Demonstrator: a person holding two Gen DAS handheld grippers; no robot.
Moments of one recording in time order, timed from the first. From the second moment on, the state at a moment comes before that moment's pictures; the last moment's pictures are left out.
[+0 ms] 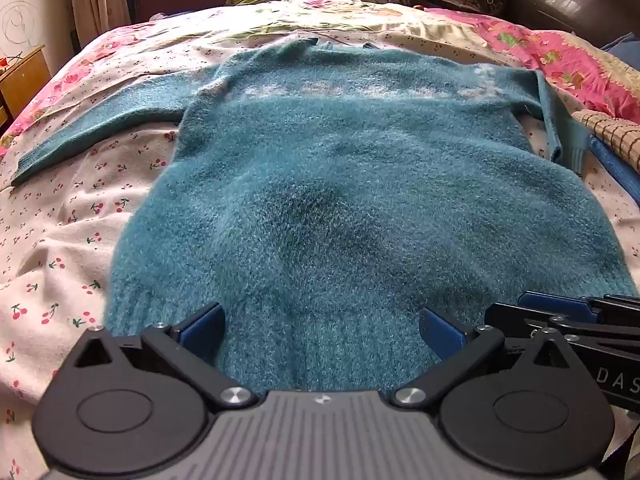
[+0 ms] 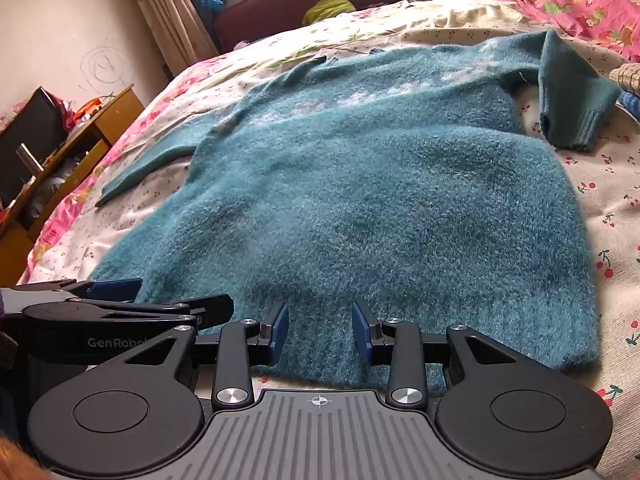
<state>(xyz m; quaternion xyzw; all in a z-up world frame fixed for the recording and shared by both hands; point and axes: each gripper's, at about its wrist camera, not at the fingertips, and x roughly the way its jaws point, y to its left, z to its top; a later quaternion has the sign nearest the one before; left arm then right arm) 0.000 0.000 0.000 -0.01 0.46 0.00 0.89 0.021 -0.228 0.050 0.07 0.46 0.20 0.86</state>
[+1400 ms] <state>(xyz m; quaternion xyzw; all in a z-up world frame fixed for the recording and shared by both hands) 0.000 -0.004 -0.011 0.00 0.49 0.00 0.87 0.022 -0.228 0.047 0.07 0.46 0.20 0.86</state>
